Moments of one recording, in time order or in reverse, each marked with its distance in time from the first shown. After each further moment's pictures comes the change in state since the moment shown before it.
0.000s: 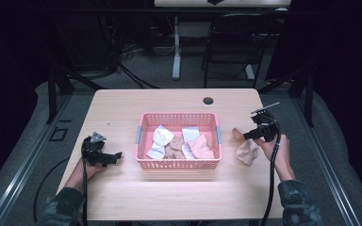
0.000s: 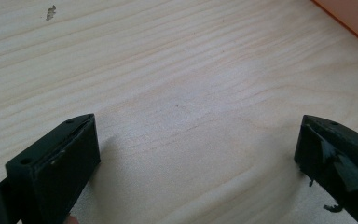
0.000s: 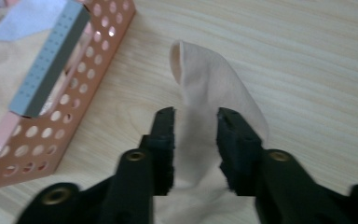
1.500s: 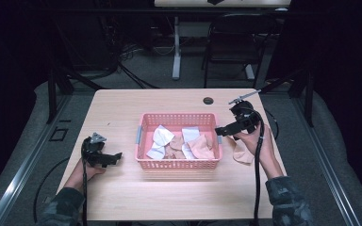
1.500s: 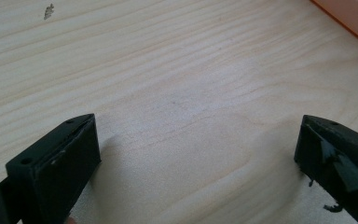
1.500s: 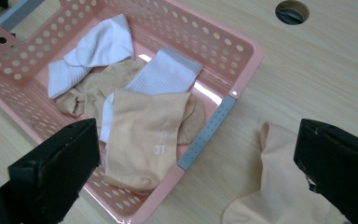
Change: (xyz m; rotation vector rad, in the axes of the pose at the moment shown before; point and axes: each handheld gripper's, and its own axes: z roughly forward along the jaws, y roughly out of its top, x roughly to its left) left arm -0.001 -0.001 -0.001 0.003 -0.004 0.003; right arm 0.087 0.038 -0.038 -0.124 0.107 -0.215
